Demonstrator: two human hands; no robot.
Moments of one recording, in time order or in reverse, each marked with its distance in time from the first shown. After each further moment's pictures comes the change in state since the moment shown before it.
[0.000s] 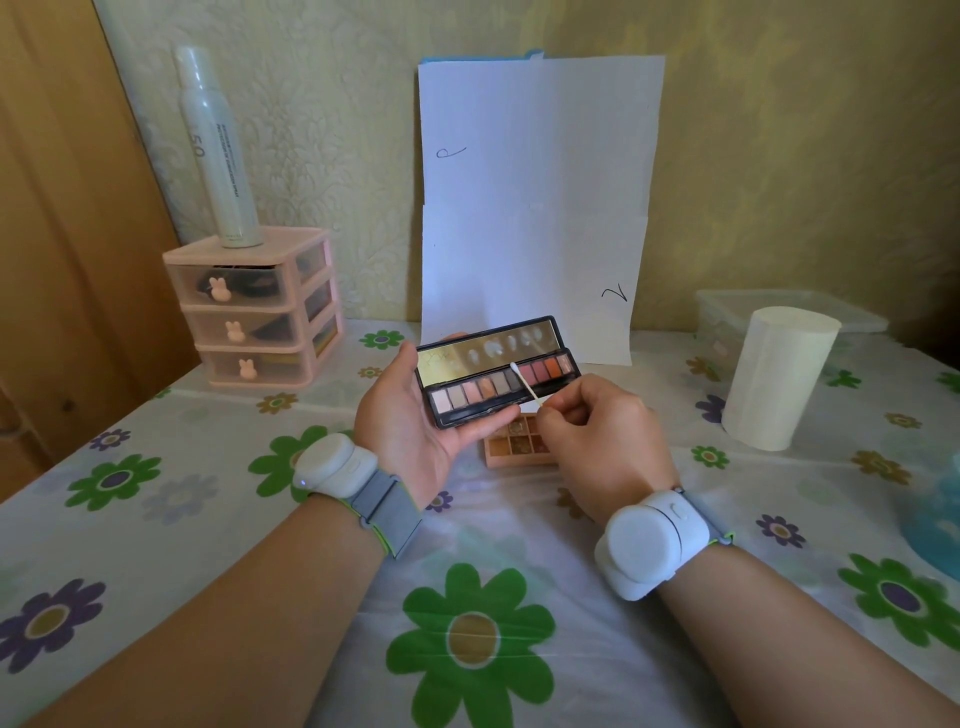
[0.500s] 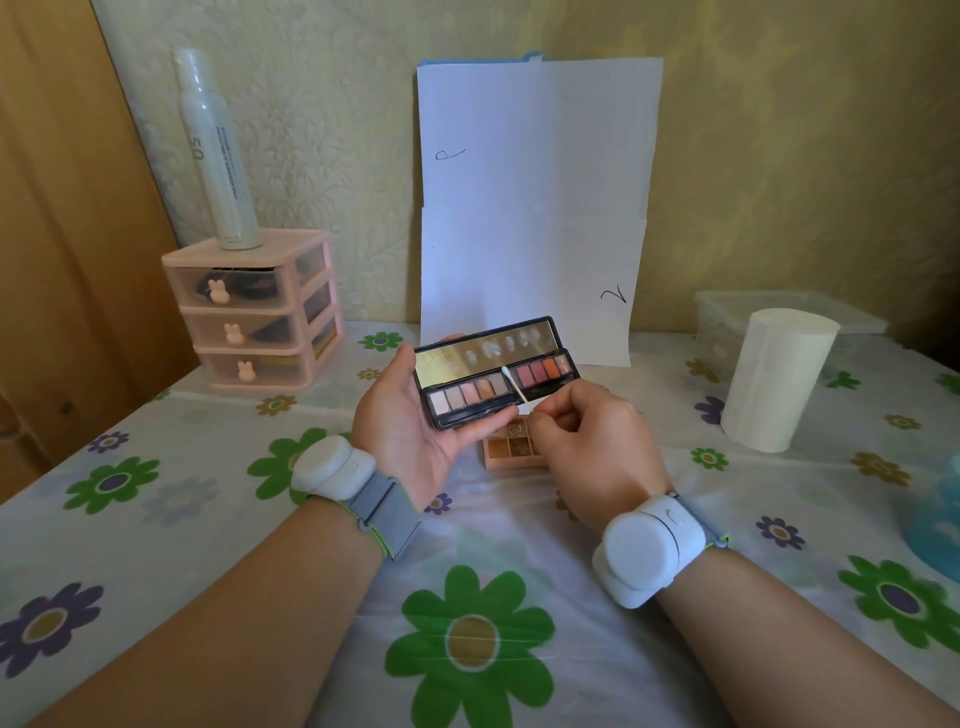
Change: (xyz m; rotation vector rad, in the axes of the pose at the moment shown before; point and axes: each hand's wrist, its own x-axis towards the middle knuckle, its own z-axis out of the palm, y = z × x) left_hand 0.002 0.001 -0.001 -0.001 -0.019 0.049; right_hand -0.002 -0.001 0.002 0.018 -0.047 -0.009
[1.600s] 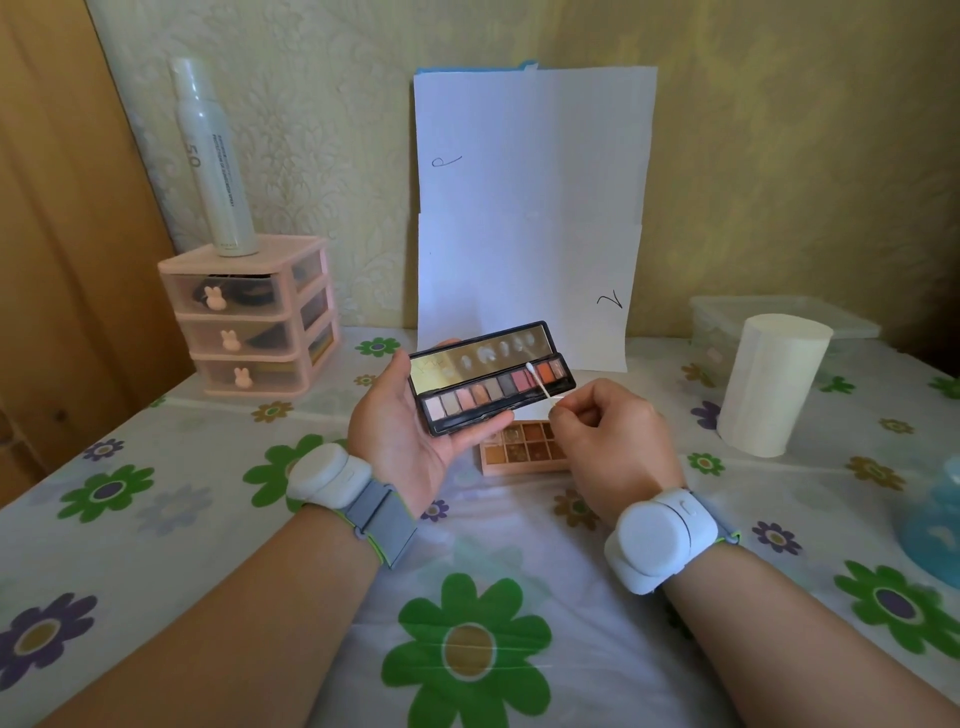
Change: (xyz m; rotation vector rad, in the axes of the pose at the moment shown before) left_hand -0.003 0.001 0.002 0.005 0.015 -0.017; right_hand 0.010 0.010 -0.008 0.016 0.070 0.067
